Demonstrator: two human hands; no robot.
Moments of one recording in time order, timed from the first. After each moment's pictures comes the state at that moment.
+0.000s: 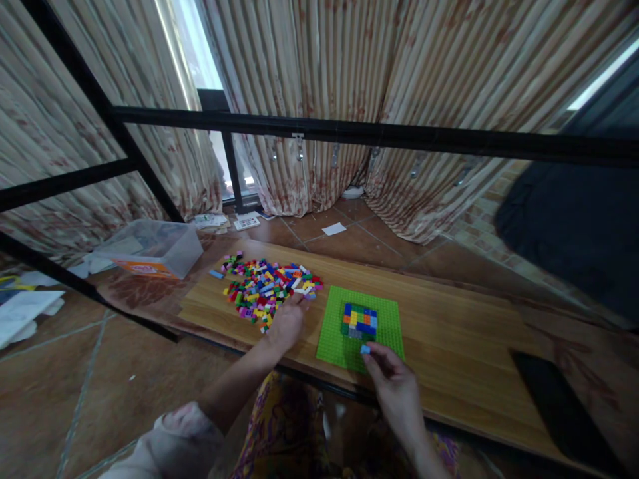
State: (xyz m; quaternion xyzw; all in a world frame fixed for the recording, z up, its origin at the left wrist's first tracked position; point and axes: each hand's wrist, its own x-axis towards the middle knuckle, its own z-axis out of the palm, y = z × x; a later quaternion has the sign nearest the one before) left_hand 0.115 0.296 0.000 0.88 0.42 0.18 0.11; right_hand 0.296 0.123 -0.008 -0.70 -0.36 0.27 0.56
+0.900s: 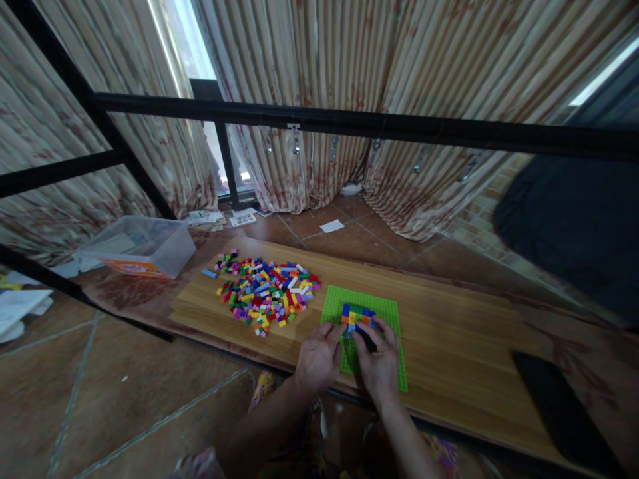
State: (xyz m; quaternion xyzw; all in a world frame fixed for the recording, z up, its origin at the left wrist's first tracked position) left_hand 0.164 0.219 -0.008 0.86 0.38 0.21 0.25; right_hand 0.306 0.167 -0.031 -0.73 -0.49 0.01 0.47
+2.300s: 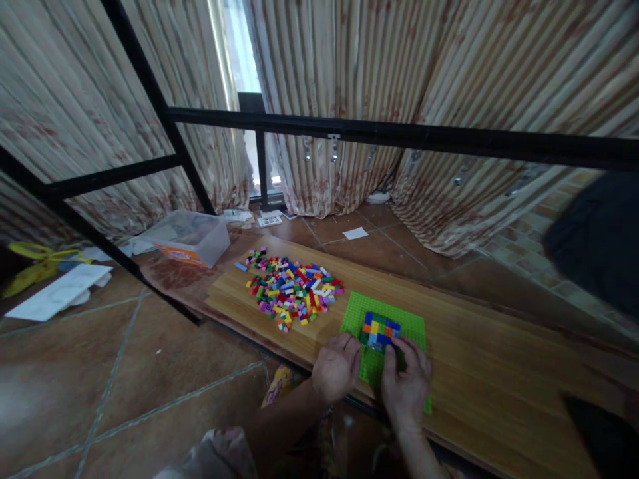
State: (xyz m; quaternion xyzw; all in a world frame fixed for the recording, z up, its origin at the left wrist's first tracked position) left_hand 0.163 0.209 -0.025 0.87 0.38 0.25 0.17; right_hand 0.307 0.159 -0.038 -0.72 -0.49 -0.08 0.49
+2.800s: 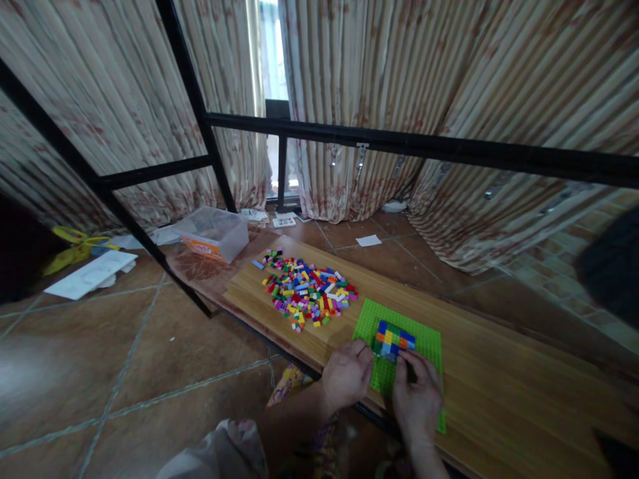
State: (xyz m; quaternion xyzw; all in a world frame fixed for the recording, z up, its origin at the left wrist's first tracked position) left_hand 0.160 0.209 -0.026 0.89 0.36 0.23 0.14; right_hand 0.312 0.159 -0.045 -0.72 -0.51 -0.06 0.46
